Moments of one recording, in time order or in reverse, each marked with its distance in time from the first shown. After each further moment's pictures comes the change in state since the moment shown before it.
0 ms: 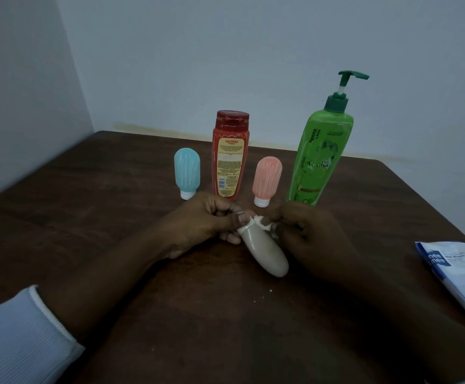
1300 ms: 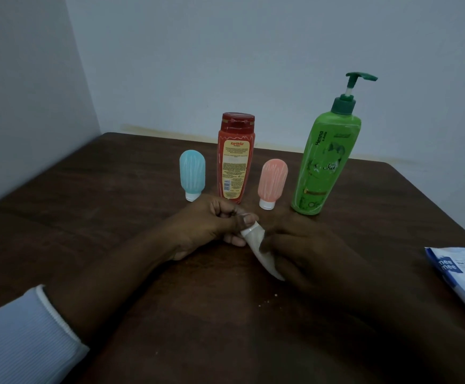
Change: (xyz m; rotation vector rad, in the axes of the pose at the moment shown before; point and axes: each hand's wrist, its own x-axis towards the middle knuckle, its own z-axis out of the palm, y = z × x) left_hand 0.001 0.002 -0.001 -0.048 0.030 -0.030; right_hand -0.008 -0.021 -0.012 -0.187 -0.228 -0.316
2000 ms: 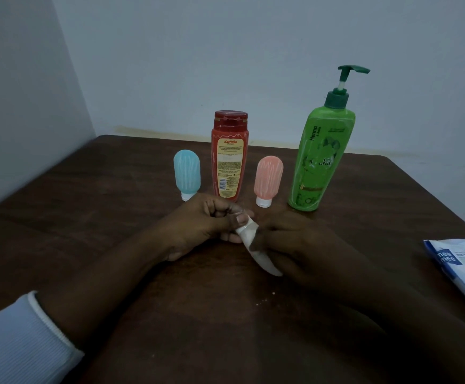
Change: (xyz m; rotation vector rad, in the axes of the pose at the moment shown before) left_hand 0.000 -0.001 -0.001 0.014 0.011 0.016; right_hand 0.003 0.000 -0.004 0.071 -0.093 0.021
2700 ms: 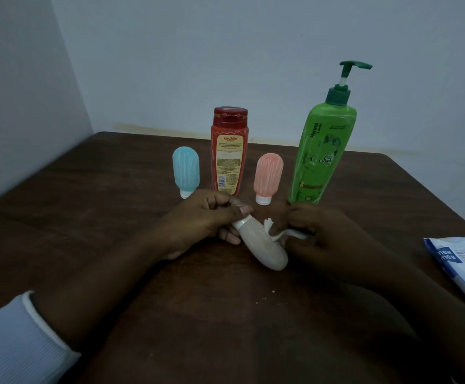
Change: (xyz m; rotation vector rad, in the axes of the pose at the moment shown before) left_hand -0.002 0.007 0.006 0.069 0.036 -0.008; right_hand -0.007 0.019 -0.013 0.164 0.079 0.196
